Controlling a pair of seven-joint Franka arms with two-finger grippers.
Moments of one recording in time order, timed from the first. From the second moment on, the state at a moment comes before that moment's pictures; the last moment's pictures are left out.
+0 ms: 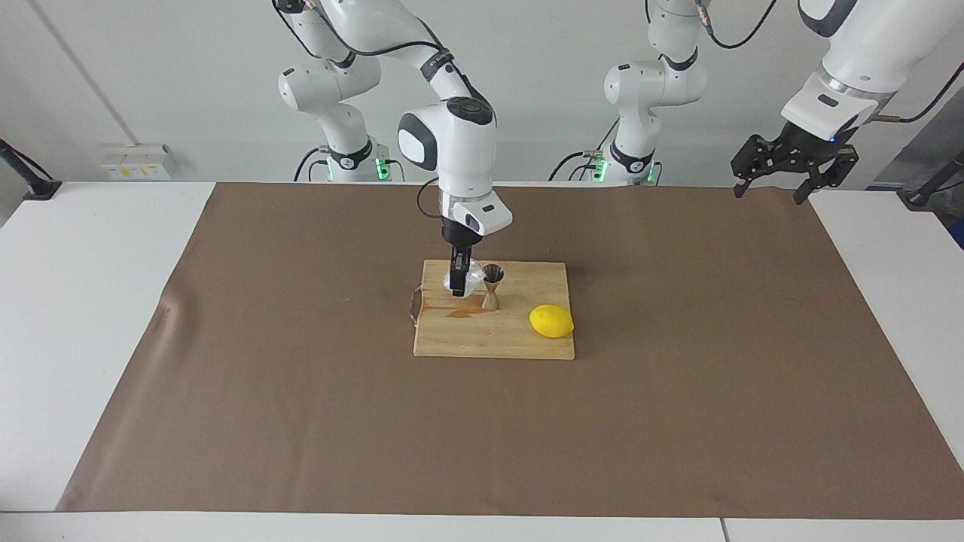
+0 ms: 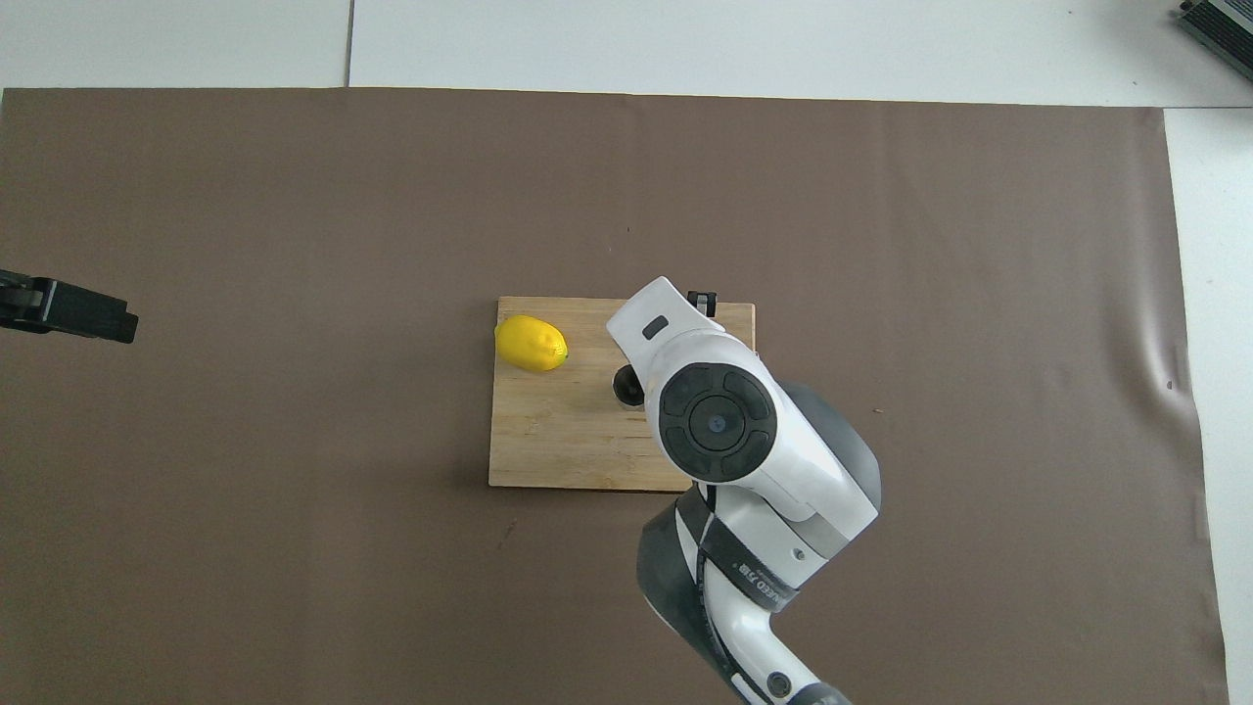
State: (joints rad) left arm 0.01 -0.01 -0.07 -1.51 -0.02 1.49 0.15; right arm 0.55 0.19 0.03 -1.91 -0.30 2.27 -0.73
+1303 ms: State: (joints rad) left arm 0.01 -0.01 -0.07 -1.51 -0.02 1.50 0.13; right arm 0.60 0.20 0.05 -1.91 -0.50 2.26 -0.84
